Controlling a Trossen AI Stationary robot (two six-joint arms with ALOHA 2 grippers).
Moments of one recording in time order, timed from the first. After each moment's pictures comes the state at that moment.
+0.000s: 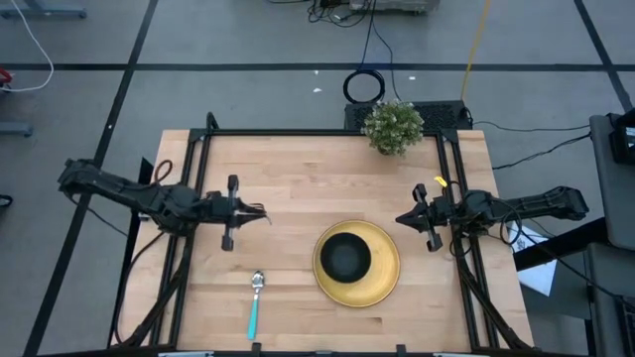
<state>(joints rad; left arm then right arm) -0.28 0.71 0.52 0.12 -0.25 0.13 0.09 0.26 0.02 0.35 -0.05 0.09</state>
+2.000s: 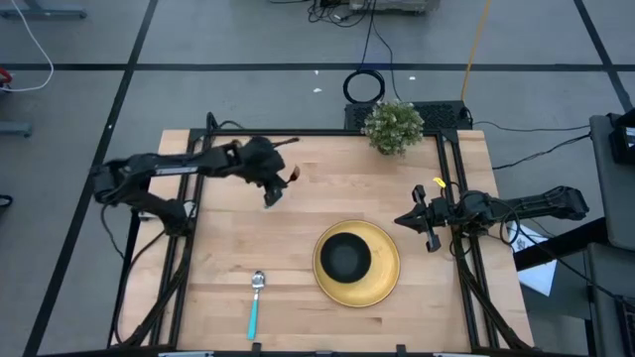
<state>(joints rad) 0.44 1.39 0.84 -0.36 0.26 -0.06 0.09 0.26 0.02 0.30 -0.05 0.09</state>
